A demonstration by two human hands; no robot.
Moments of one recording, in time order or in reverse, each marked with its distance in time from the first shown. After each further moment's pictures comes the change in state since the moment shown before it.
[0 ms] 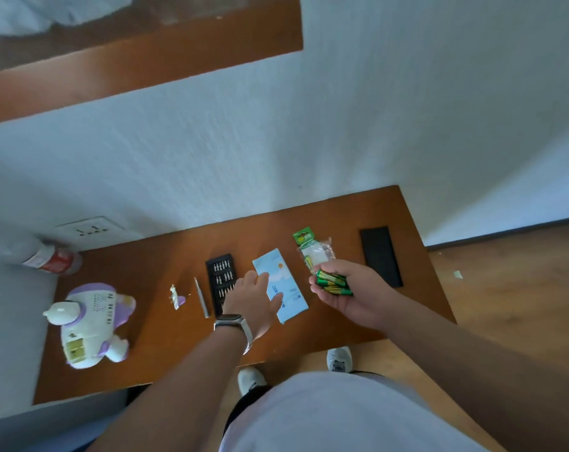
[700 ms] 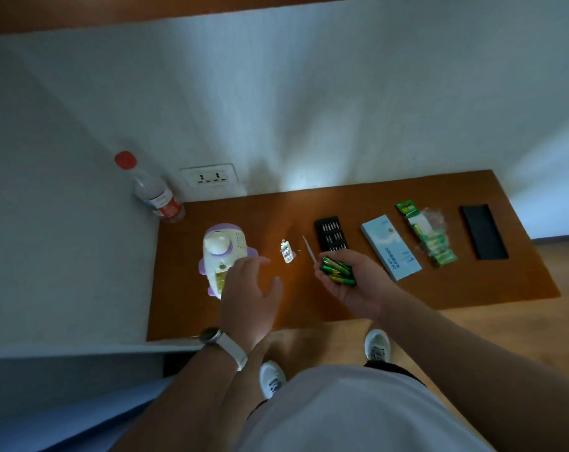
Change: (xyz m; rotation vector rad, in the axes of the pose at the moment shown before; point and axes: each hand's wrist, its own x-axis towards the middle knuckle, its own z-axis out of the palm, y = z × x) left_hand -0.137 -0.231 -0.065 -0.699 0.409 -0.058; right_hand 0.045 0.186 0.187 0.061 -0.040 -0.042
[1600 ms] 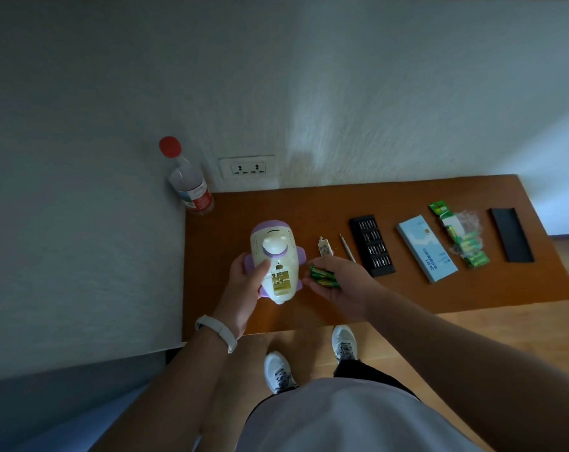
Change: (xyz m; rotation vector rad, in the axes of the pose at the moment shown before) left_hand 0.051 -0.116 -0.044 -0.863 -0.359 -0.602; right_hand 0.067 0.067 0.080 -0.215 0.179 0.042
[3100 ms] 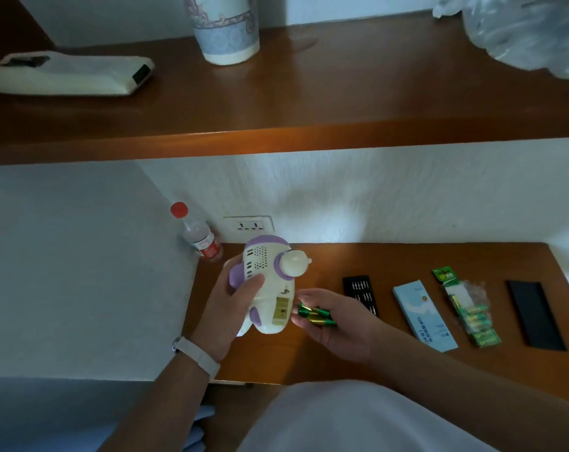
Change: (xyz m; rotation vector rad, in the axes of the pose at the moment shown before) left_hand -0.047 0.101 0.076 0.167 0.158 0.340; right_hand -0.070 -0.087 -0.019 0.000 -0.432 0.137
